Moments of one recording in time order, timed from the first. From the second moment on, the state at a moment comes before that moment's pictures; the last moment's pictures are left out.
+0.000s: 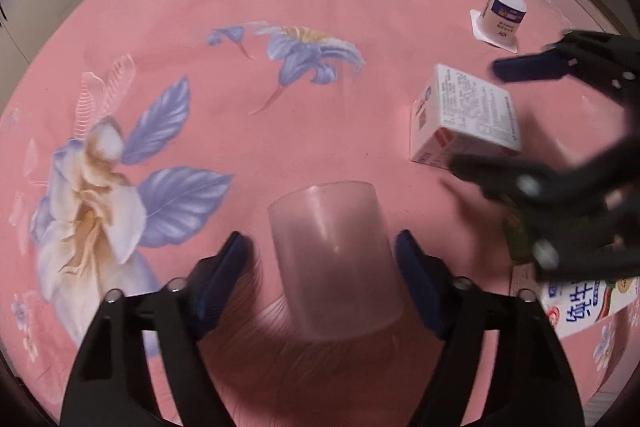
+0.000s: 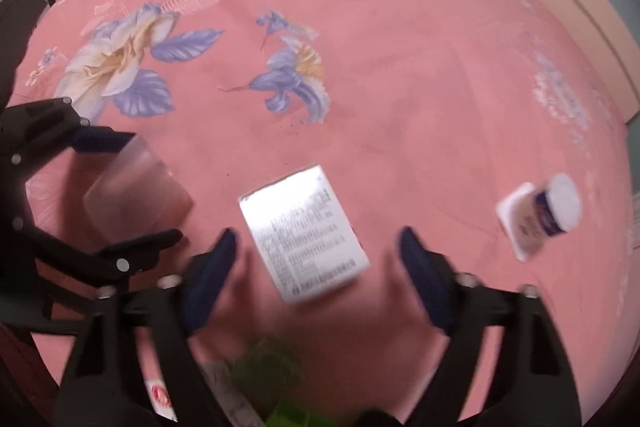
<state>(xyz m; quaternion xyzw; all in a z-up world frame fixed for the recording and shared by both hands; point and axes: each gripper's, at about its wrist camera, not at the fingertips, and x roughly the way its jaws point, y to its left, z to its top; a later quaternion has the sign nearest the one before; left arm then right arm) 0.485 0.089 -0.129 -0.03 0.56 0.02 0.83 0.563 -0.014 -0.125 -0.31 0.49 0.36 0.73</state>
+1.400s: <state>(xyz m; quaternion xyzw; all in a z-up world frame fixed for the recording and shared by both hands) 0.304 0.081 0.150 0.08 0.38 0.04 0.92 0.370 -0.119 0.143 -0.24 0.39 0.23 0.86</state>
